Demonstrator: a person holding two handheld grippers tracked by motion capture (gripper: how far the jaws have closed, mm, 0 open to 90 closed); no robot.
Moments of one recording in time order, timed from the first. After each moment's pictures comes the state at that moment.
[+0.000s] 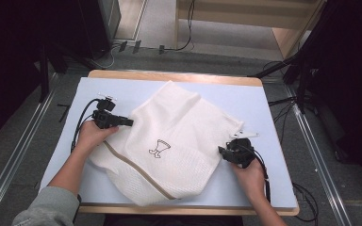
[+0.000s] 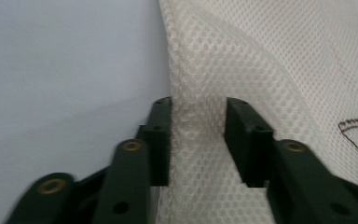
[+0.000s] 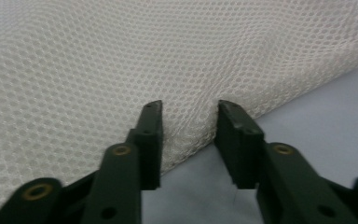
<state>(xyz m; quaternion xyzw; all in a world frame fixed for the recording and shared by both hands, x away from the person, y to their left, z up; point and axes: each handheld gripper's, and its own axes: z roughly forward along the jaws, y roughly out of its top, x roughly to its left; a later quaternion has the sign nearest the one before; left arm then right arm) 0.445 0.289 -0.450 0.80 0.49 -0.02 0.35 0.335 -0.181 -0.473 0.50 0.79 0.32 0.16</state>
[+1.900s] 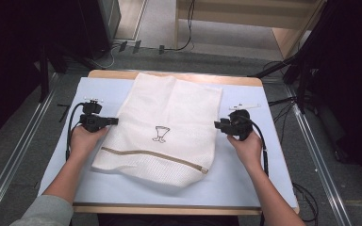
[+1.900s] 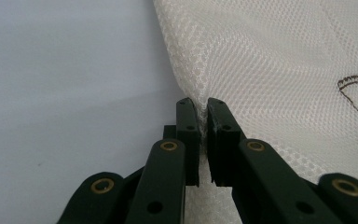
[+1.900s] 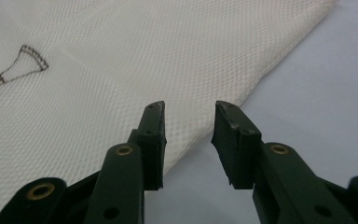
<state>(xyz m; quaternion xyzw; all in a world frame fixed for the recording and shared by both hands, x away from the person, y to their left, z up) 0.422 0.317 -0.445 0.75 0.56 0.06 0.34 0.406 -0.178 -0.436 0.47 0.79 0.38 0.12</state>
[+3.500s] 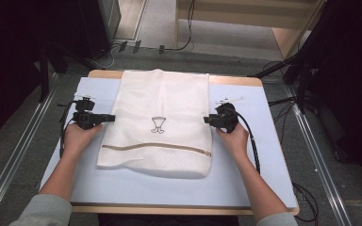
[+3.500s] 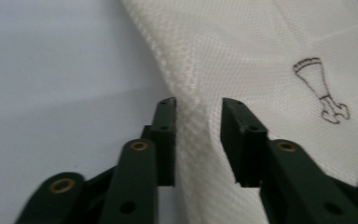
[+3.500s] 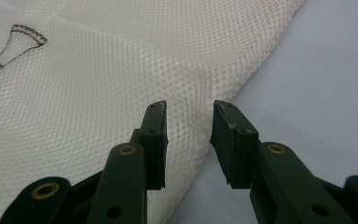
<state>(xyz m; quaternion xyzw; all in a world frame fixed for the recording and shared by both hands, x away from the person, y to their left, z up) 0.422 0.337 -0.433 0.74 0.56 0.05 0.38 0.451 -0.148 -0.459 0.46 0.80 0.37 0.10</state>
